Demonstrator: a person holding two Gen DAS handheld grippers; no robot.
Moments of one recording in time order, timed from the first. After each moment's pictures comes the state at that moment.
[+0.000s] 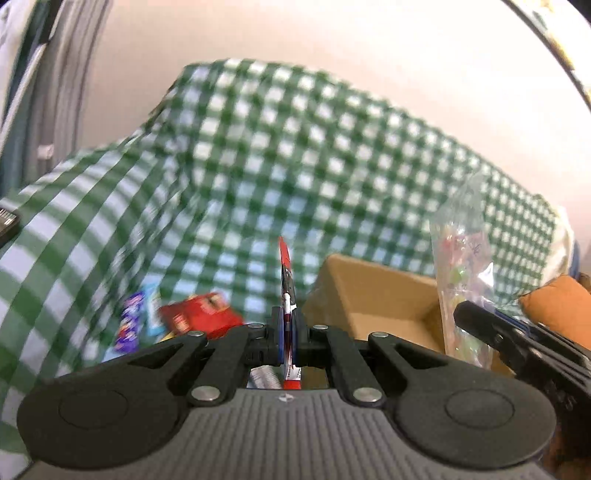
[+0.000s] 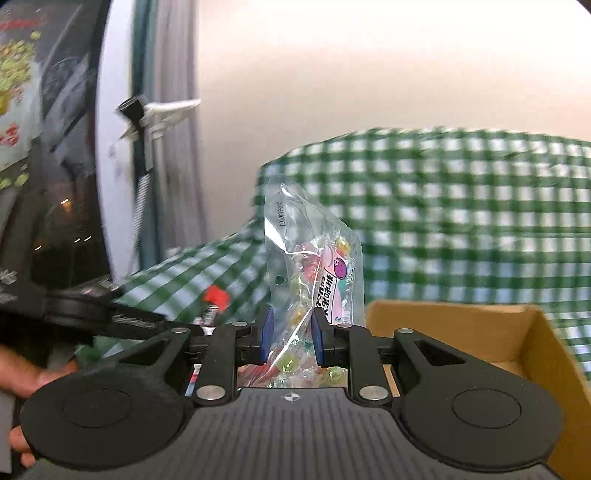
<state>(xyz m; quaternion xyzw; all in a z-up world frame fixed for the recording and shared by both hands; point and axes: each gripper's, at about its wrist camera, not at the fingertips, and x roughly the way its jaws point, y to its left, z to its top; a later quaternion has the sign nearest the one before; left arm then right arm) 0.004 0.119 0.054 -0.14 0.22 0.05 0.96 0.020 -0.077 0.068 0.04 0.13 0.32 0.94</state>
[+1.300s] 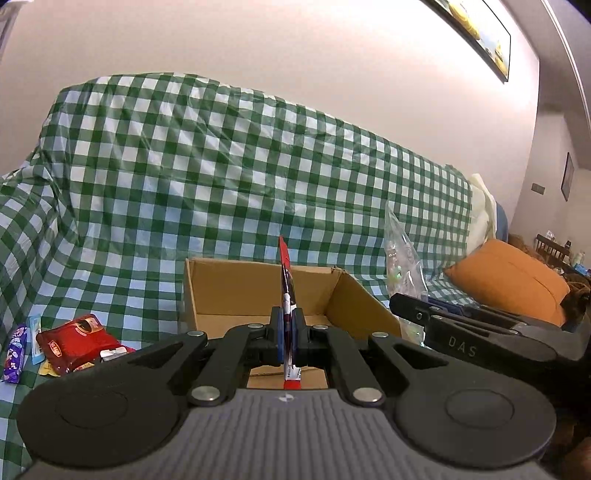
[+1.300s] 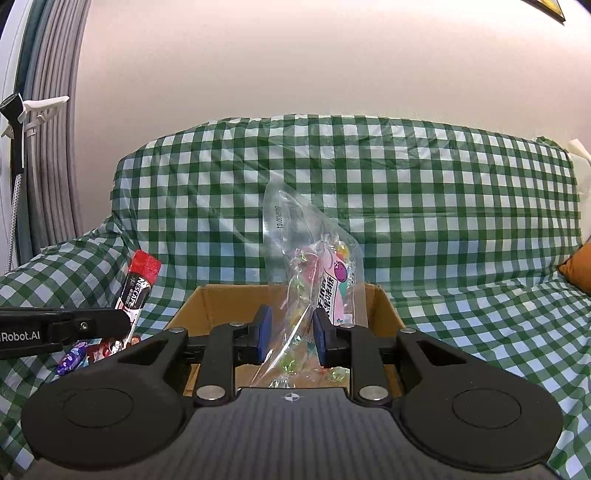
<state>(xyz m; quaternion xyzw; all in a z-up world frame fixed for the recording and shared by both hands) 0.033 0.022 0.042 -0.09 0.19 -0.08 0.97 0.054 -0.181 0.043 0.02 0.16 0.15 0.97</state>
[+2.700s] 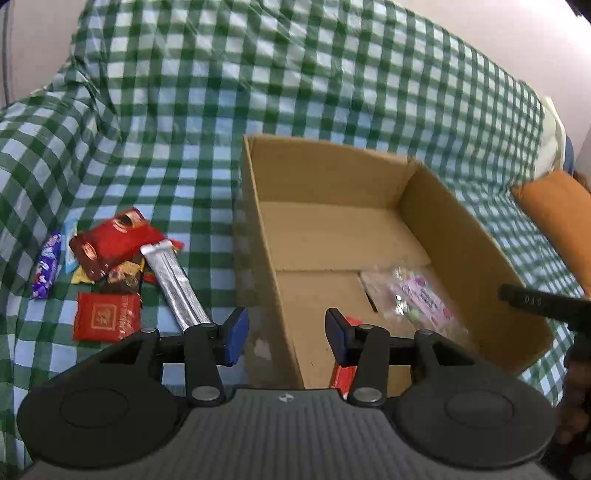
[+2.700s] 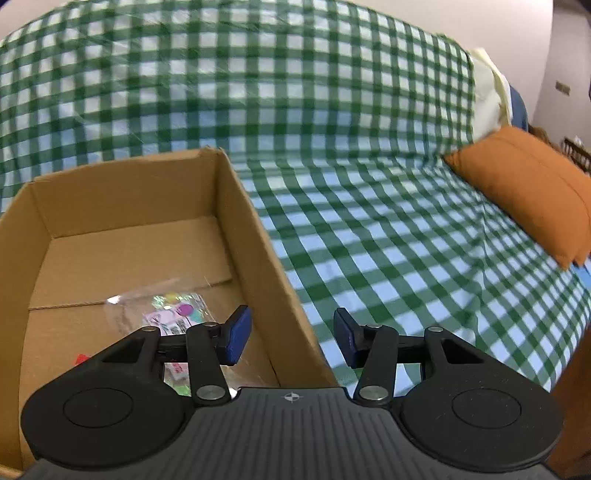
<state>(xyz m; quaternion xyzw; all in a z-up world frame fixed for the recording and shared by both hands) 0.073 0.026 -0.010 -0.08 0.37 0.00 0.92 0.137 -0.233 -0.012 -0.01 0.37 -0.07 0.92</state>
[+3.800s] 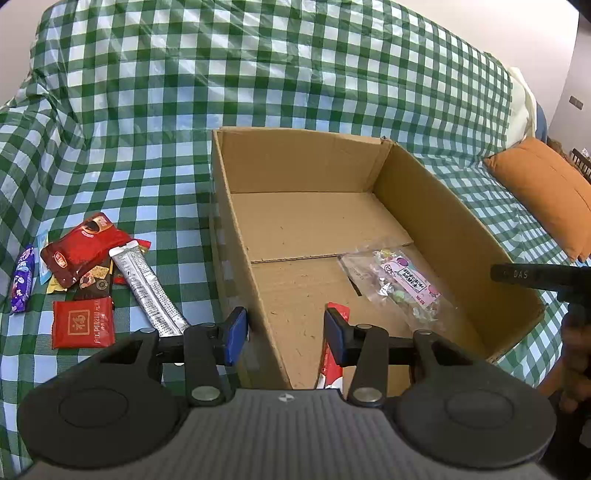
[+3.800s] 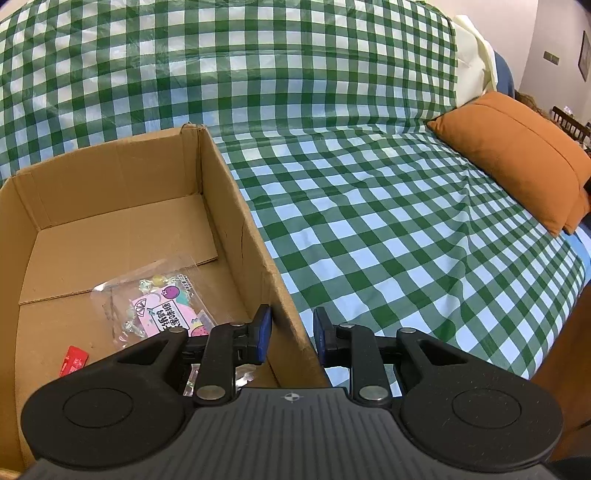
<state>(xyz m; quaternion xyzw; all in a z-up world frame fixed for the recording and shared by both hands) 0.073 0.014 -0.018 -0.04 0.38 -0.05 0.92 0.126 -0.238 -0.018 0.00 0.40 -0.11 0.91</state>
